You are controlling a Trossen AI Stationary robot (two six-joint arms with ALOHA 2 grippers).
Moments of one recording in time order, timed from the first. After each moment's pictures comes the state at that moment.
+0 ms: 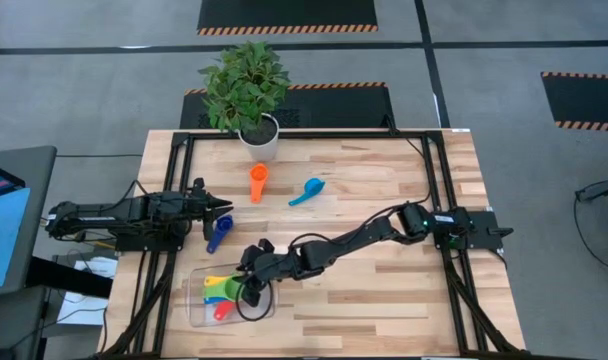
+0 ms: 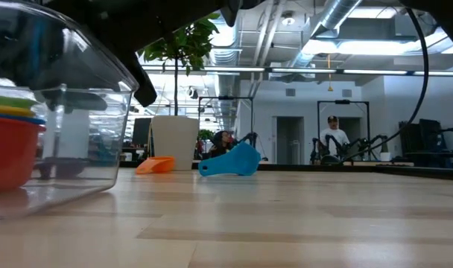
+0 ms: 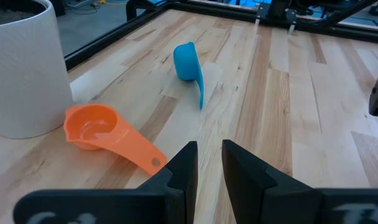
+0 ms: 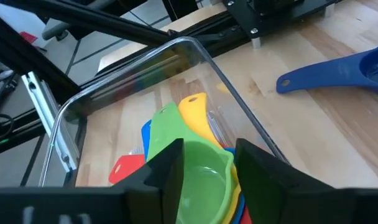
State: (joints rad) left arm 0.04 0.14 0.11 -0.35 -0.24 -0.18; right arm 0.28 2.41 1.95 0.01 0.21 0.57
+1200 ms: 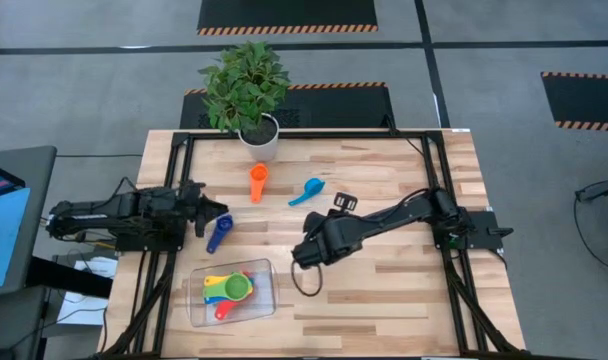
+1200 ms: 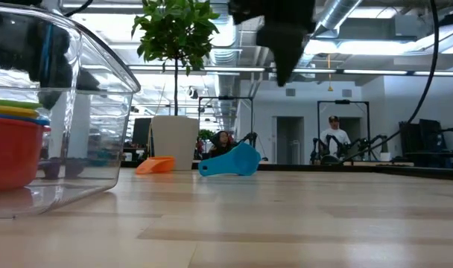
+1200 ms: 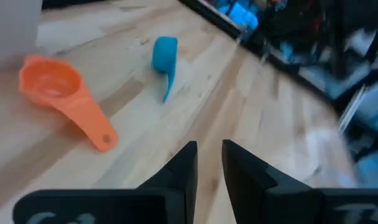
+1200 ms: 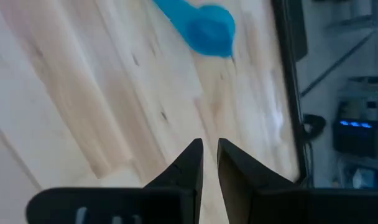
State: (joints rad) left arm 0.03 0.13 0.25 -0.49 -0.14 -0.62; right arm 0.28 2.11 1.93 -1.57 0.68 0.66
